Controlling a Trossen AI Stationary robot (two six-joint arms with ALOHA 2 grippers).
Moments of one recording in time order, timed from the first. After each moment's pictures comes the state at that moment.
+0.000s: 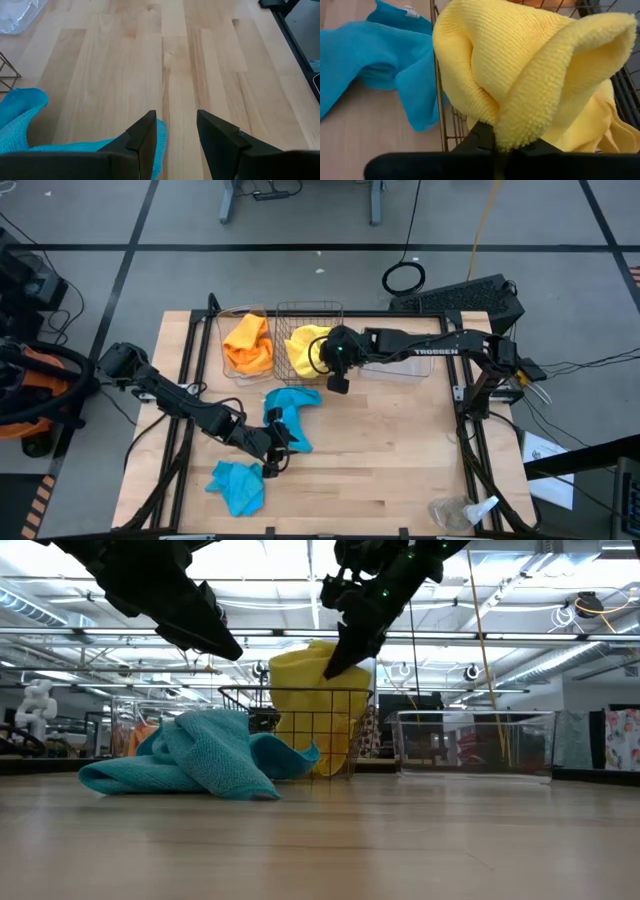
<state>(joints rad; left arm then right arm) -0.47 1.47 0.79 -0.02 -0.29 -0.33 -0.19 1.75 1.39 -0.49 0.05 -0.10</state>
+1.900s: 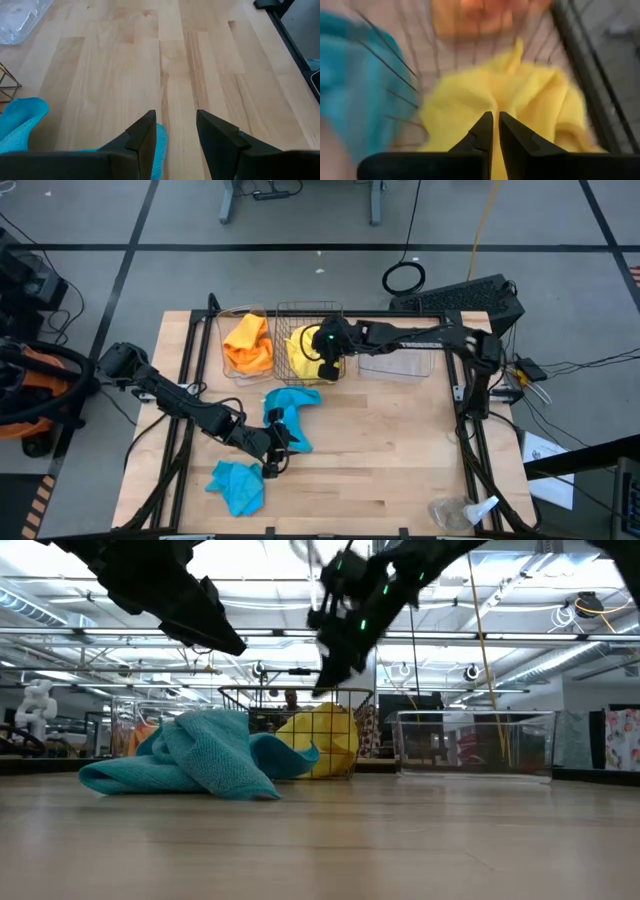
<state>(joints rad) -0.48 1.47 0.79 -0.01 -0.30 -0.28 -0.27 1.86 1.45 -0.40 0.08 -0.16</state>
